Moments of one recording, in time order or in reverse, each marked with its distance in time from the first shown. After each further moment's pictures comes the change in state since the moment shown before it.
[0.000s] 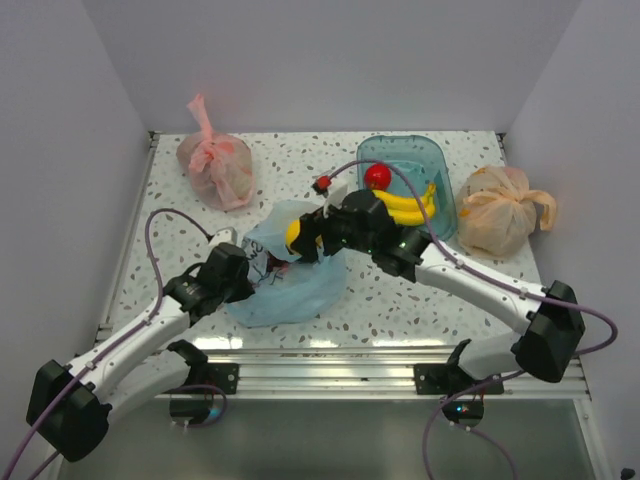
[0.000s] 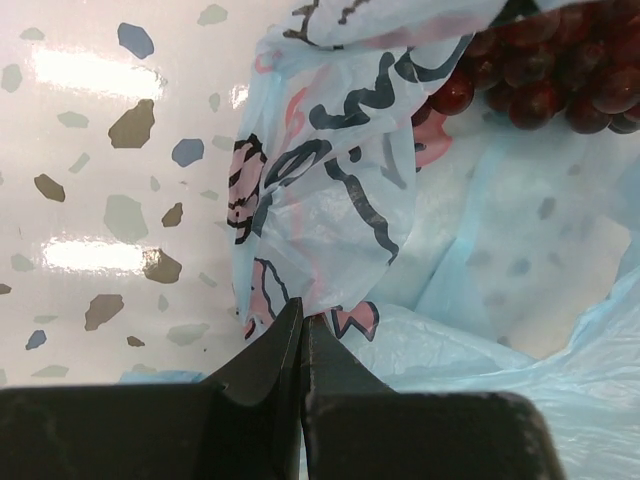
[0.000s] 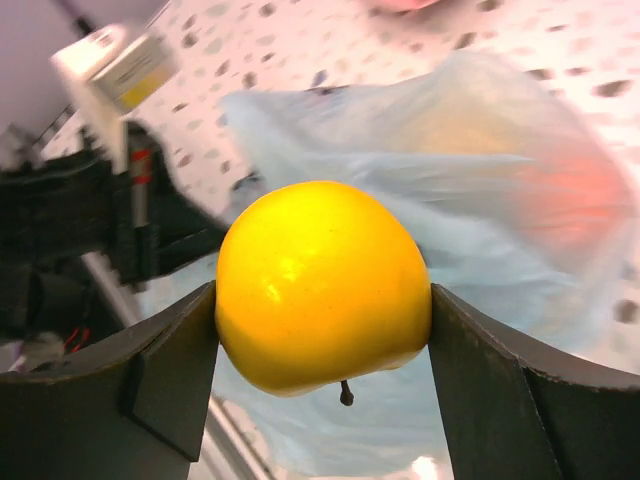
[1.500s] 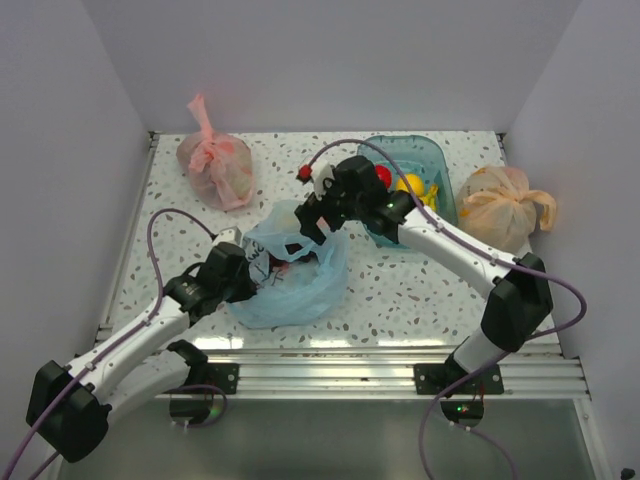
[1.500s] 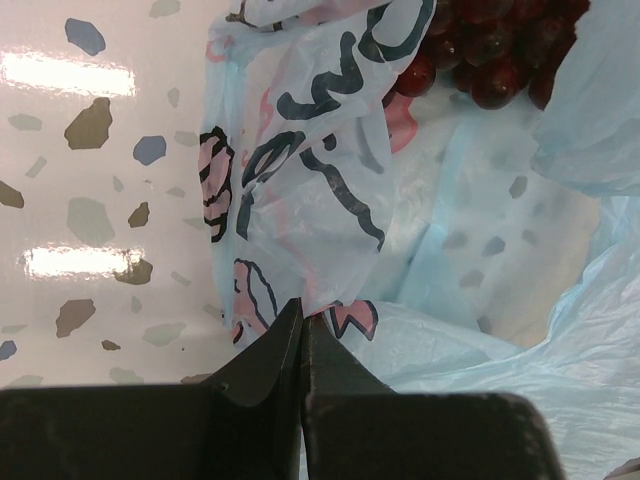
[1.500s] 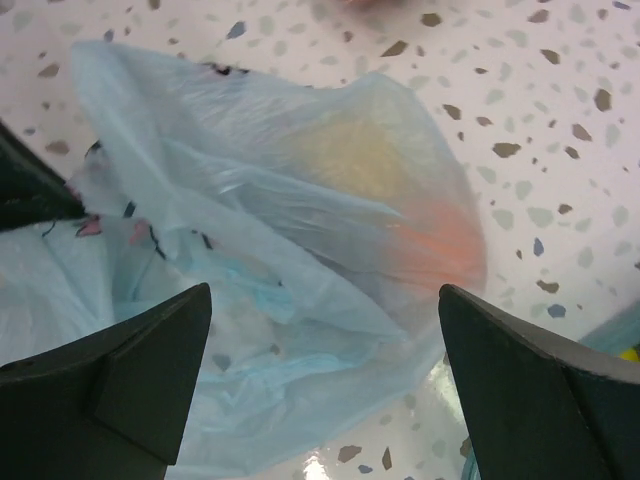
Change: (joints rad) left arm 0.000 -0.006 0.003 0.017 0.064 0.026; right arm -0.207 0.203 0.248 -0.190 -0.163 -0.439
